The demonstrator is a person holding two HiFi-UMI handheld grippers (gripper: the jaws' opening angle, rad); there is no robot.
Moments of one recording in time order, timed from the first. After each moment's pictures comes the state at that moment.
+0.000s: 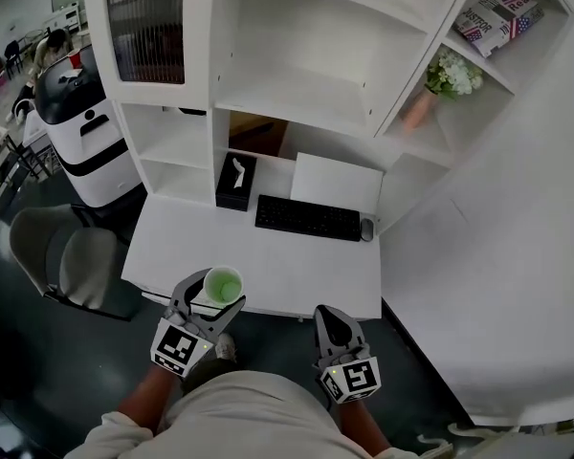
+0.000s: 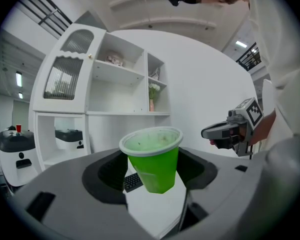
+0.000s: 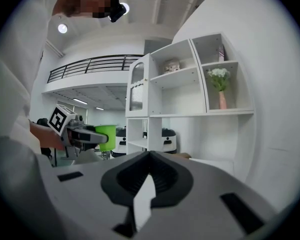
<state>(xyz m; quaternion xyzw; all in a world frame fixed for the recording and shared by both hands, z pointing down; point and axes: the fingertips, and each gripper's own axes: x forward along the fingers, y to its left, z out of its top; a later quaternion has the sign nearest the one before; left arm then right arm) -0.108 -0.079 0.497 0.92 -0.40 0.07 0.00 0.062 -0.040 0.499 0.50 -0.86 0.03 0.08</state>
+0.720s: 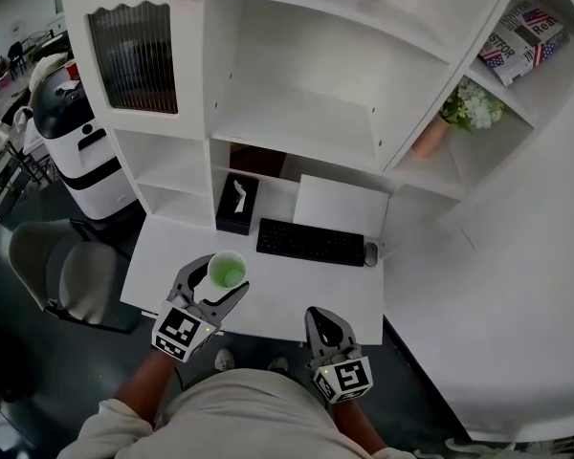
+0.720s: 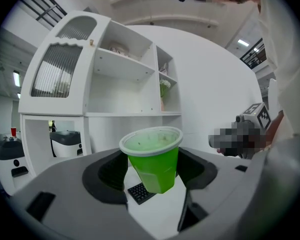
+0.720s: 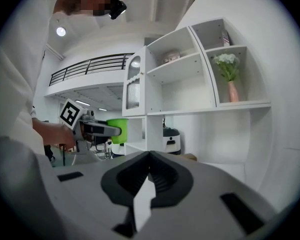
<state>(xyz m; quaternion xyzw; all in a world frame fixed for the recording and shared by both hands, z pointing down) -0.107 -0.198 0.481 0.91 -0.40 0.08 0.01 0.046 -0.133 0.505 0.48 -0.87 0.04 0.08</state>
